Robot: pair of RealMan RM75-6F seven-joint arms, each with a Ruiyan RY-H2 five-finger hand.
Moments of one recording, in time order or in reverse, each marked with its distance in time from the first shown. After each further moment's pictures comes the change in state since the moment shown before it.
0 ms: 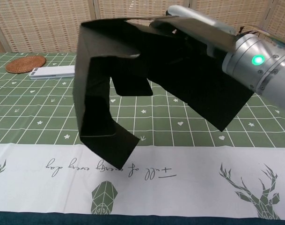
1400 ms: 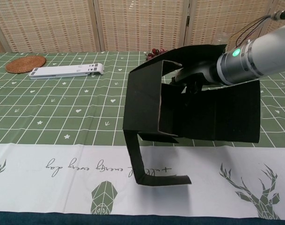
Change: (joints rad) left arm -0.009 0.005 0.015 -0.014 -0.005 -0.037 0.003; right arm 0.499 0.264 -0.270 0.063 0.863 -0.639 0.128
